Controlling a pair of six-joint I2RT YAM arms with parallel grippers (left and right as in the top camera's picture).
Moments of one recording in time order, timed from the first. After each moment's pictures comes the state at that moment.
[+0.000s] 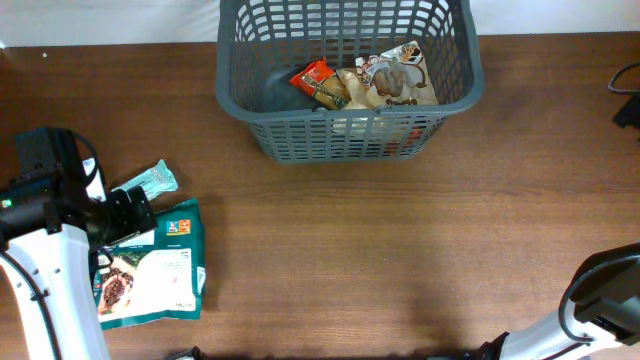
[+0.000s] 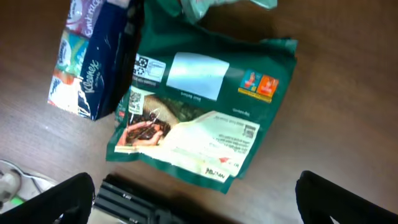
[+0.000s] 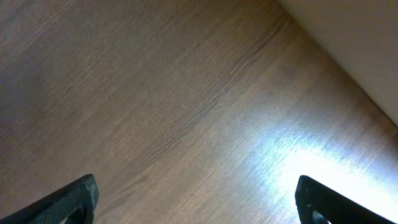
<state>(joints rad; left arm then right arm) 0.35 1.32 1.43 -1.46 -0.09 -0.08 -0.56 1.88 2.02 -1.26 0.21 0.19</state>
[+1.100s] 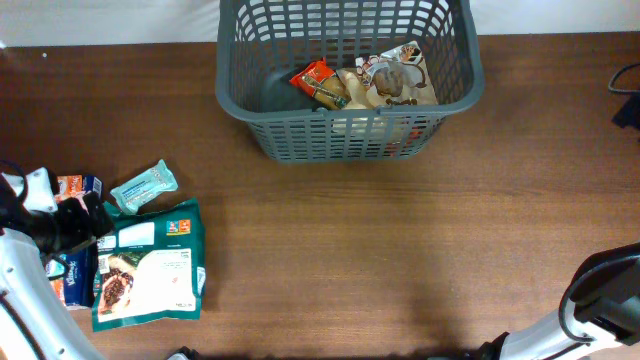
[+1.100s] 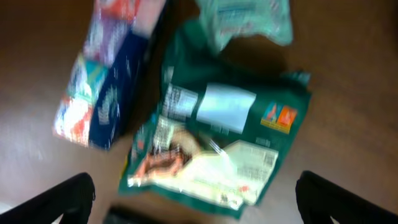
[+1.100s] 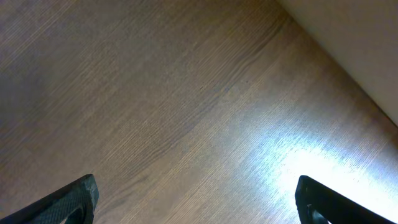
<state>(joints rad) 0.67 1.38 1.43 -1.35 0.11 0.17 -0.56 1.88 2.02 -1.26 0.21 0.19</state>
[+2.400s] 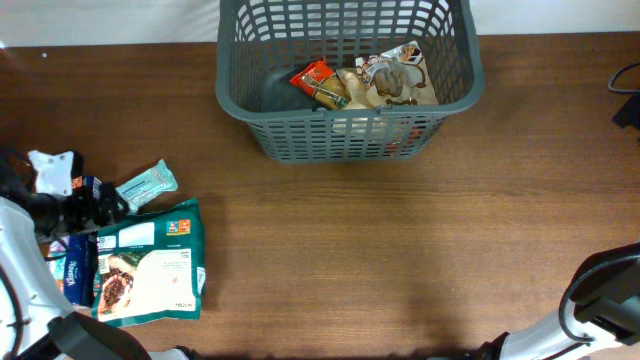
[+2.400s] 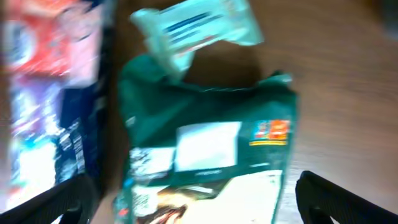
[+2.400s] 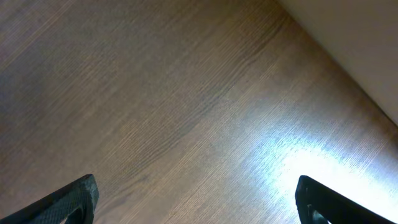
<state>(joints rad) 0.68 1.56 1.41 -1.25 0.26 0.42 -0.56 1.88 2.02 -1.26 0.21 0.19</state>
